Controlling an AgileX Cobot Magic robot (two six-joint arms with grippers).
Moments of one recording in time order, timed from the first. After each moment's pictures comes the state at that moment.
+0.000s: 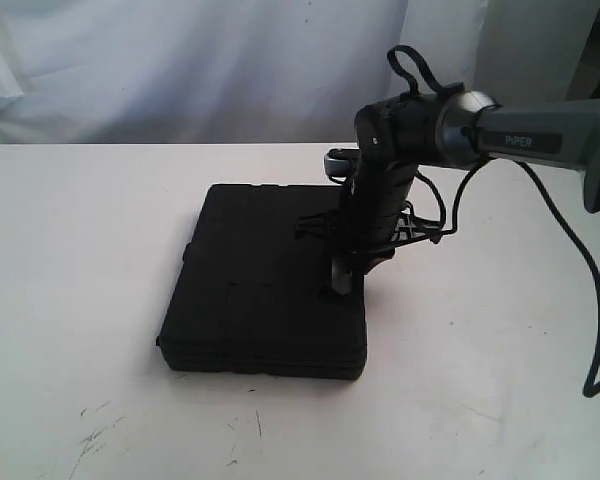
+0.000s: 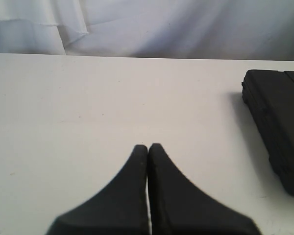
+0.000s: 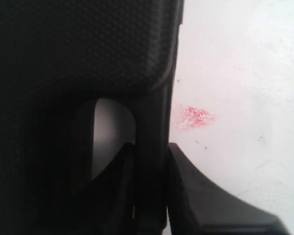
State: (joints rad) left arm 0.04 0.00 0.00 -0.06 0.36 0.06; right arm 0.45 2.28 -1.71 -0.03 0.90 0.46
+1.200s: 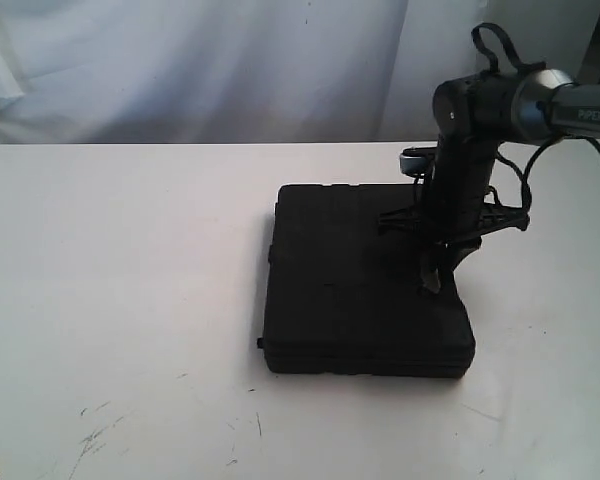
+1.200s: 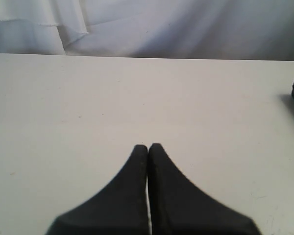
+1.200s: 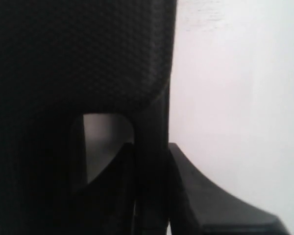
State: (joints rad) left arm 0.04 0.00 0.00 -0.06 0.36 0.06; right arm 0.27 2.28 -1.72 -0.09 1.08 0.33
